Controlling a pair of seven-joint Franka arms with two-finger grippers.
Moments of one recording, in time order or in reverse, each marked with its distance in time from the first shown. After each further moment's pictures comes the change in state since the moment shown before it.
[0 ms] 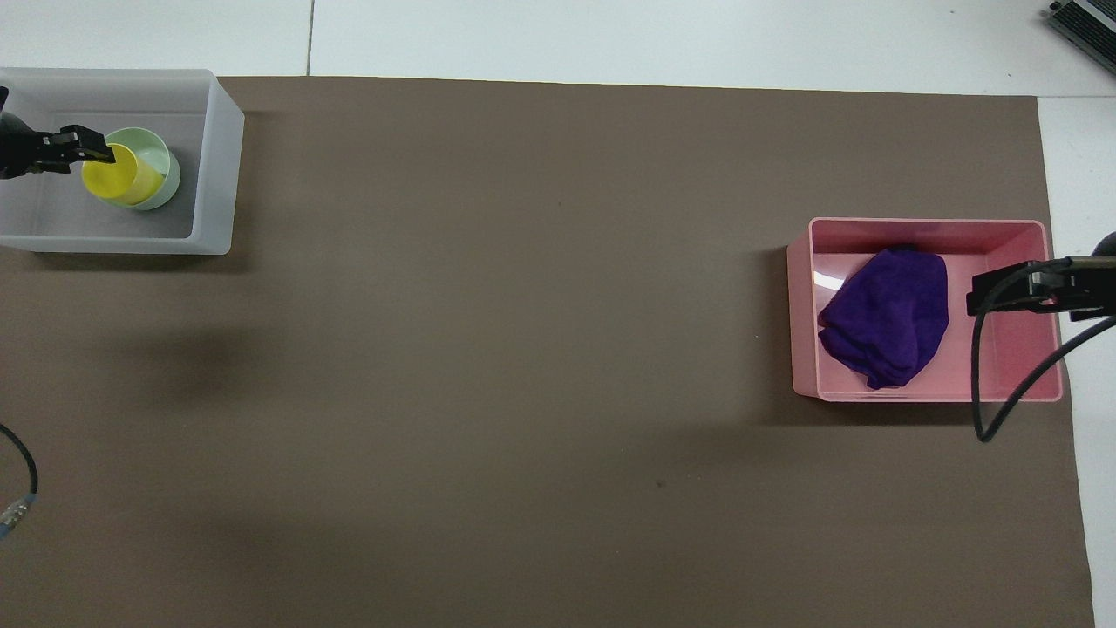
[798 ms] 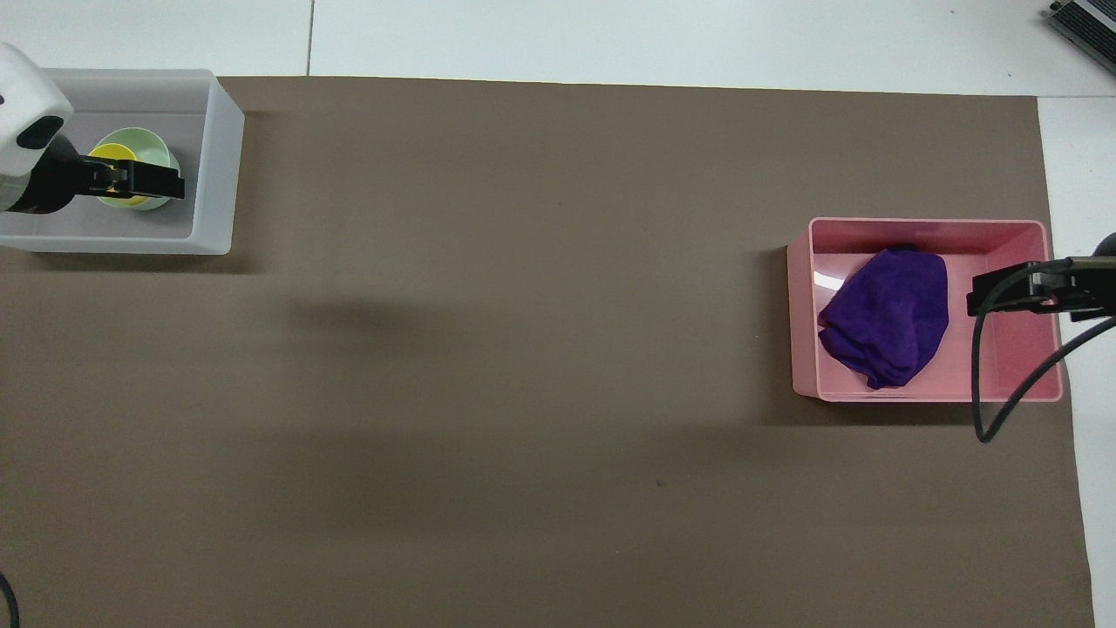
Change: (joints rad) left arm -0.193 -0.447 -0.006 -0.275 0.000 -0.231 0.023; right arm 0.000 -0.001 0.000 0.000 0.000 0.000 0.000
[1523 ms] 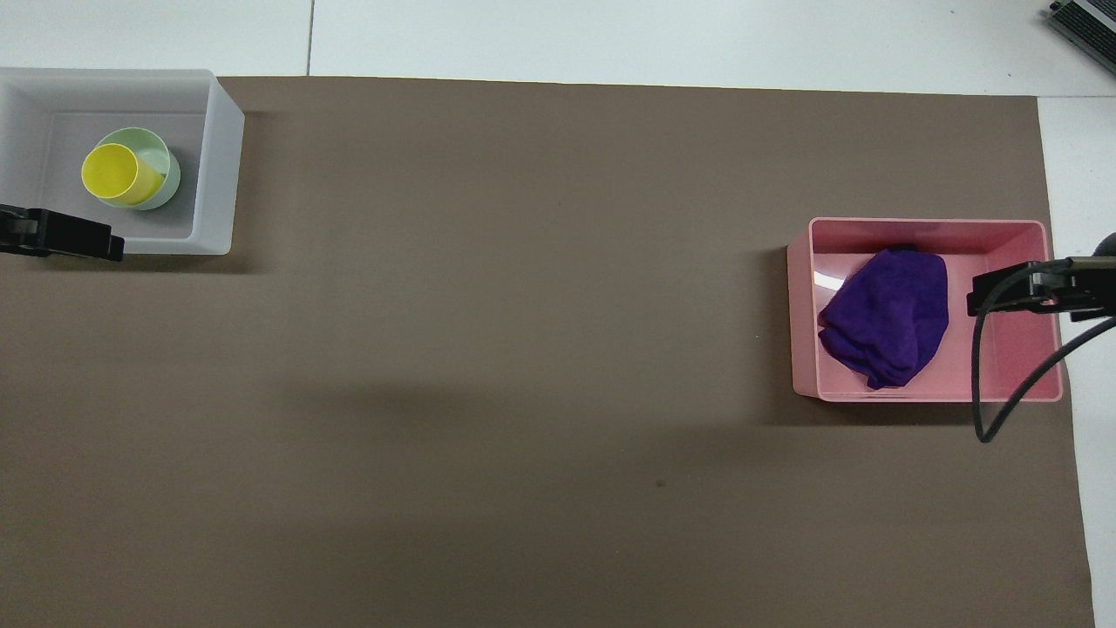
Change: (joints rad) left arm -0.002 -0.113 0.003 0.115 0.011 -0.352 0.010; right arm 0.000 0.000 0.000 0.000 0.000 0.000 0.000
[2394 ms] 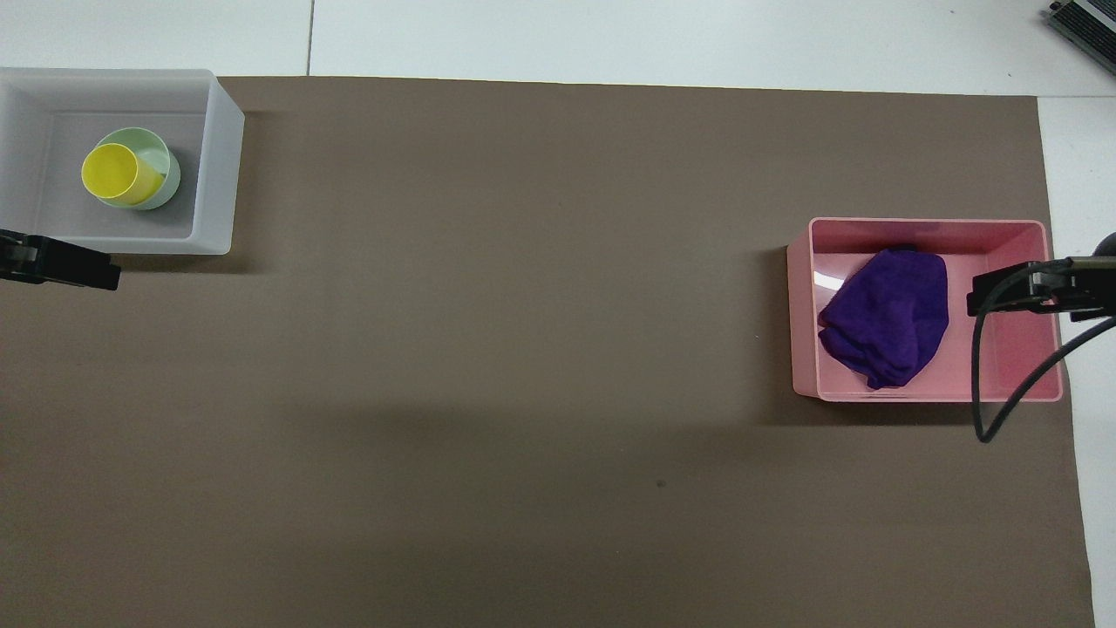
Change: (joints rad) left arm -0.152 -0.022 0.124 0.000 0.044 -0.078 0.005; right arm 0.000 0.000 0.000 0.000 0.000 0.000 0.000
